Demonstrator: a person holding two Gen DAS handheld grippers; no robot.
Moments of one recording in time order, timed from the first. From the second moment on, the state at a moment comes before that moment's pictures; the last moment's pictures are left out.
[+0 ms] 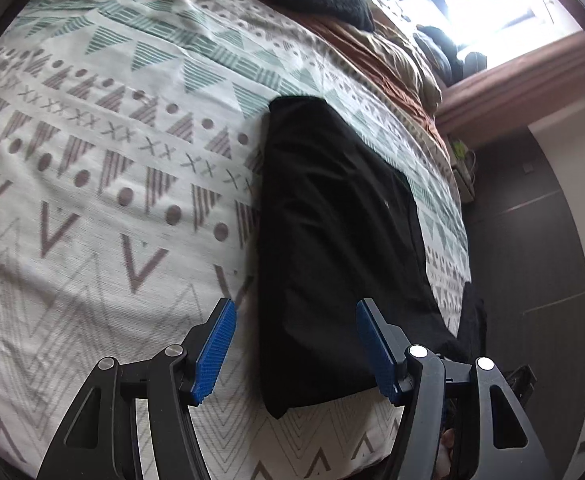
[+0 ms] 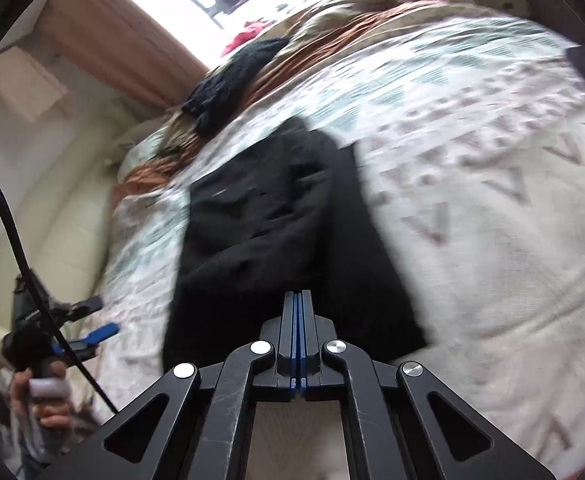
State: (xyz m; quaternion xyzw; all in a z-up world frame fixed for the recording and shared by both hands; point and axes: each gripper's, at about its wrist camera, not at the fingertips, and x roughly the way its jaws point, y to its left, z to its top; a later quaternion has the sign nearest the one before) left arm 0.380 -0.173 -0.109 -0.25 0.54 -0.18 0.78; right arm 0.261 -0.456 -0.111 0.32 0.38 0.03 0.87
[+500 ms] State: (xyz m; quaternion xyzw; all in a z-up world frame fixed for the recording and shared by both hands) left arm 0.368 -0.174 -0.159 -0.27 0.59 -0.17 0.75; right arm 0.259 -0.448 -0.102 0.34 0.37 0.10 0.86
